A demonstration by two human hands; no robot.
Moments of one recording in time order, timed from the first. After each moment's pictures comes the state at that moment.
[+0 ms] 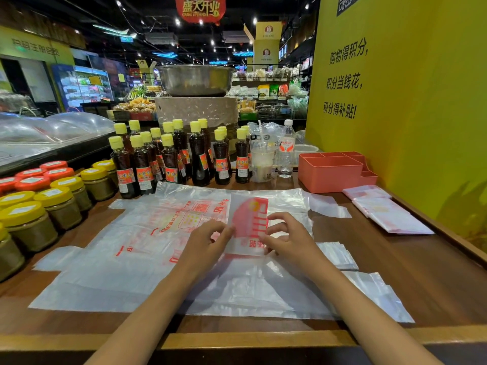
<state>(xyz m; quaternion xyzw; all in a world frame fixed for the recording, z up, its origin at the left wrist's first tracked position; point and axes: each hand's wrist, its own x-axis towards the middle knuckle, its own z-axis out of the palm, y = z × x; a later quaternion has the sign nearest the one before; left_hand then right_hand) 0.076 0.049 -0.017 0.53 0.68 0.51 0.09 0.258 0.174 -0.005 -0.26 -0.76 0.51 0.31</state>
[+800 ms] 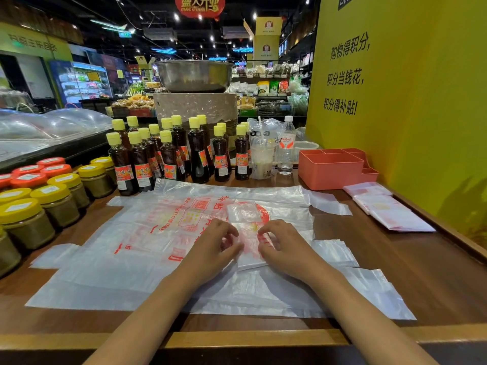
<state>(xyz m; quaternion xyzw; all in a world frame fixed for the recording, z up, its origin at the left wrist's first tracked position) 0.076 0.055 -0.029 0.59 0.70 0.40 0.04 0.252 0.183 -0.022 -0.27 -0.91 0.25 0.21</state>
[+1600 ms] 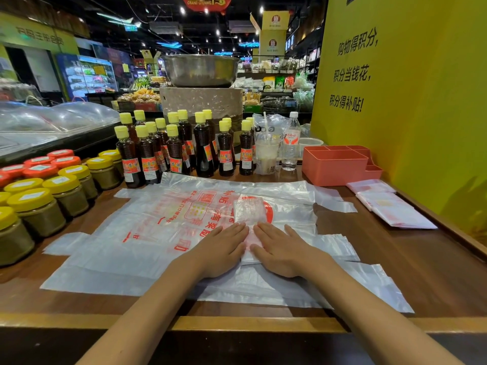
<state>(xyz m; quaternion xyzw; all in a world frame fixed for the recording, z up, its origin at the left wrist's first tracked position) 0.081 0.054 -0.024 0.67 0.74 0.05 0.05 0.242 0.174 -0.022 -0.24 -0.97 0.07 -0.05</state>
